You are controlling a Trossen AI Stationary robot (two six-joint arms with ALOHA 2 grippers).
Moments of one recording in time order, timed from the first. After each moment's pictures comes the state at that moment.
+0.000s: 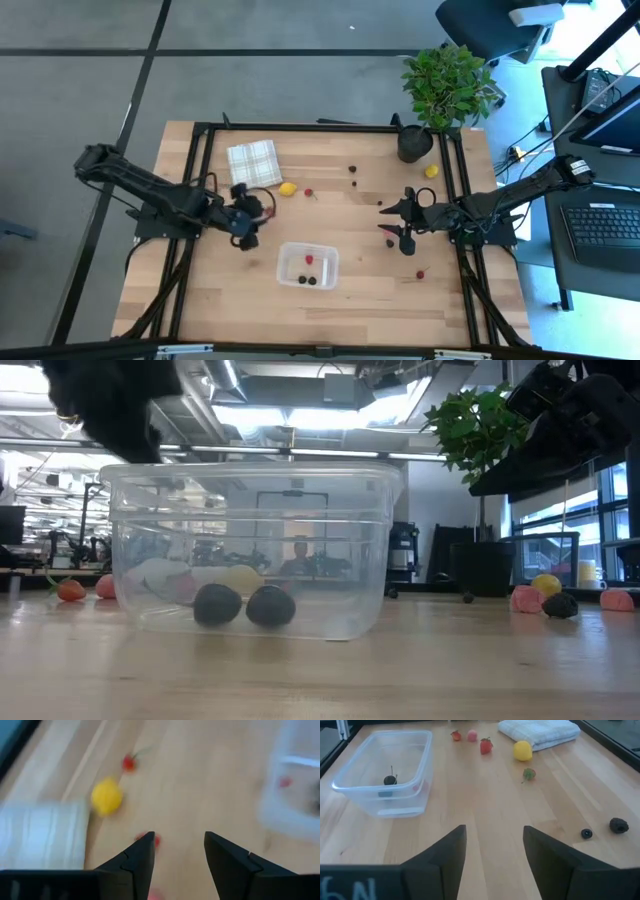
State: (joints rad) left arm -0.32 1.06 0.69 -0.63 -0.48 -0.50; right arm 0.31 0.88 0.32 0.08 0.40 0.23
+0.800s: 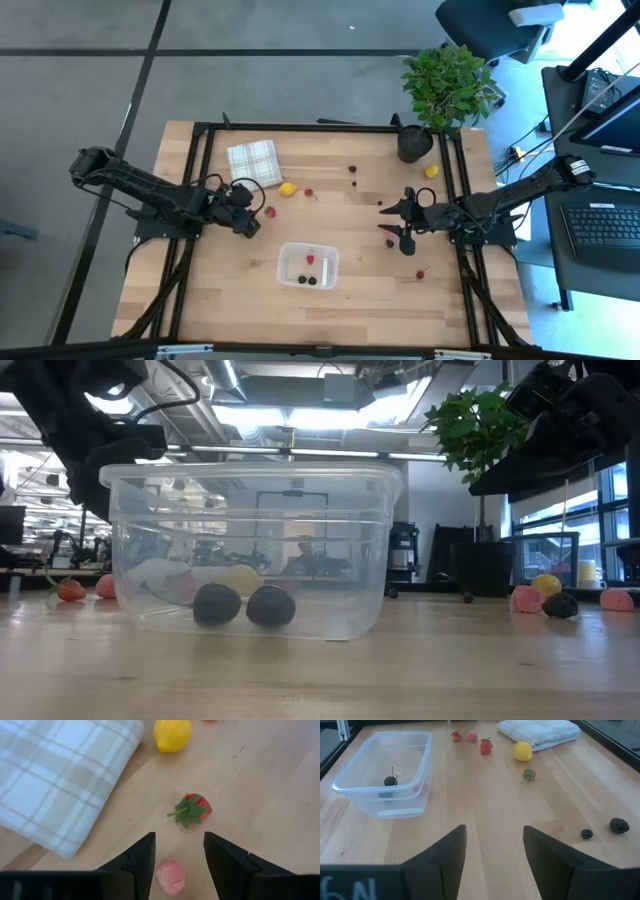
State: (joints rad) left arm -0.23 1.03 0.52 -0.63 -0.51 -0.93; right arm 0.31 0.88 0.32 0.08 0.40 0.23
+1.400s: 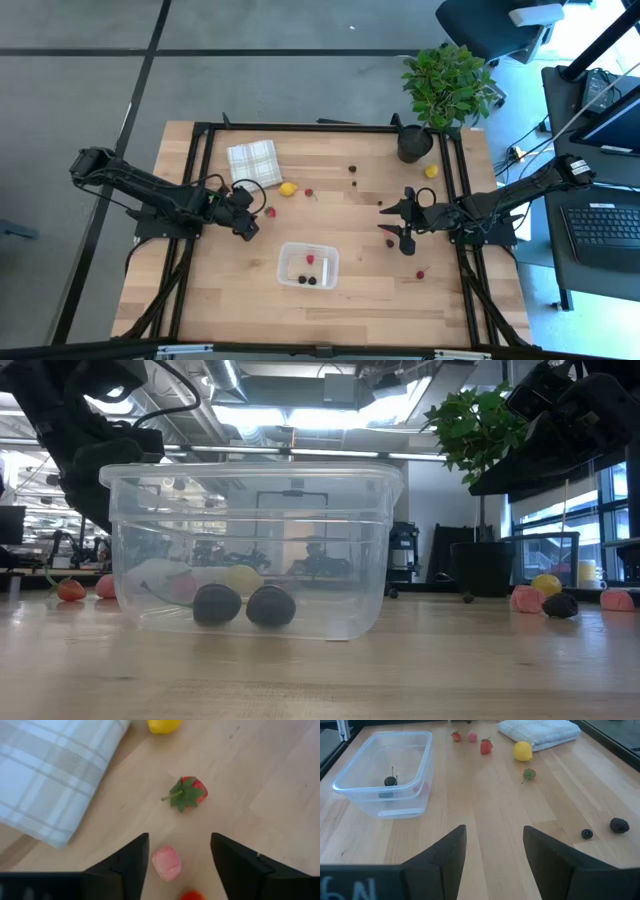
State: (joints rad) left arm -0.23 1.03 0.52 -0.65 -0.44 -0.91; right arm 0.31 0.88 0.32 0.08 0.40 0.23
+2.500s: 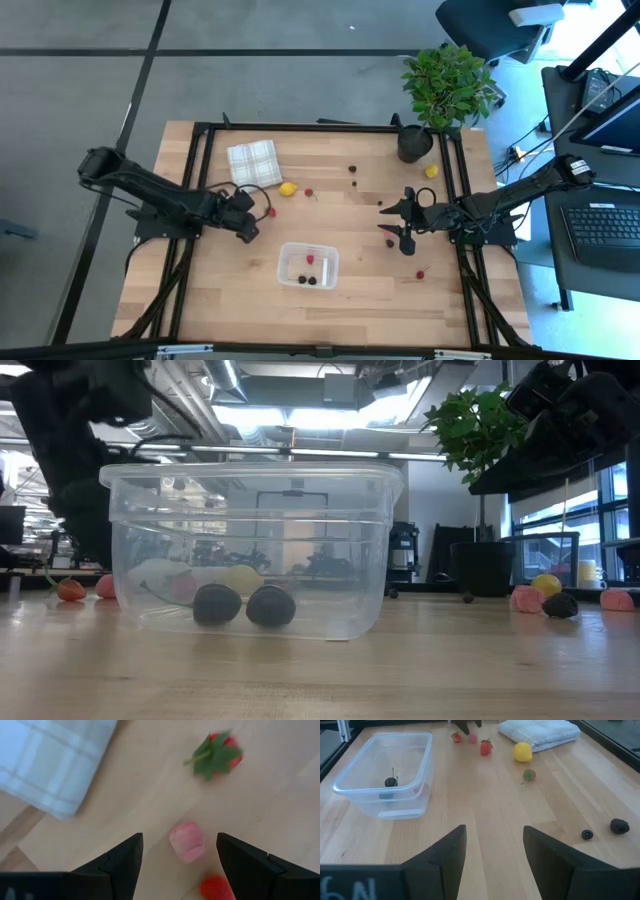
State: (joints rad) left arm -0.23 1.17 0.52 -0.69 -0.39 -0.97; right arm 0.31 0.88 0.32 0.08 0.40 0.23
